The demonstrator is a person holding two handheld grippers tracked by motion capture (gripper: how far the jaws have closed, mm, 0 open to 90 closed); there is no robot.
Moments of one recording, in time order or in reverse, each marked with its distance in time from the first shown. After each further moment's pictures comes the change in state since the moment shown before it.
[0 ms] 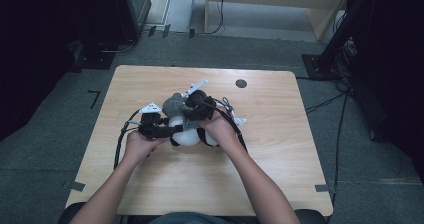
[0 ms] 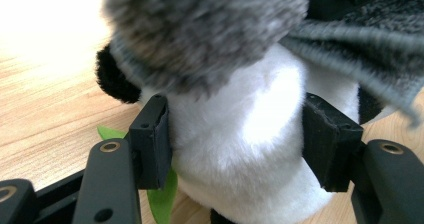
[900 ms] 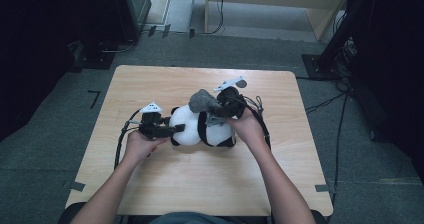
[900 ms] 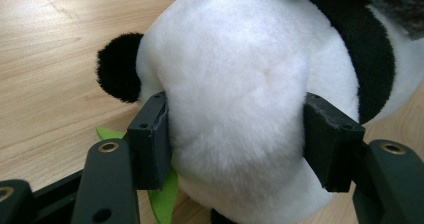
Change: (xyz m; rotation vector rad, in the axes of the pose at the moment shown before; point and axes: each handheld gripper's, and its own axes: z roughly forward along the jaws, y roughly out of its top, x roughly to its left) left arm -0.002 0.001 0.001 -0.004 0.003 0.004; right arm -0.048 -0.043 -0.058 -0.024 -0.026 0.126
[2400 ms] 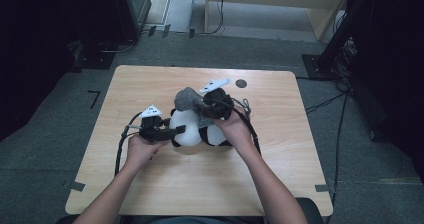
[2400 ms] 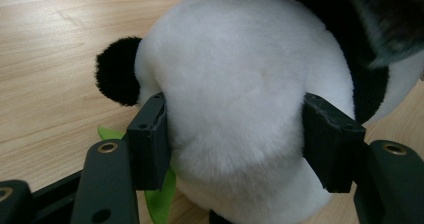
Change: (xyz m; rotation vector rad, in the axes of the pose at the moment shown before) left arm -0.012 -0.009 -0.003 -0.059 0.034 -0.004; right arm 0.042 0.022 0.015 -0.098 -0.008 -0.088
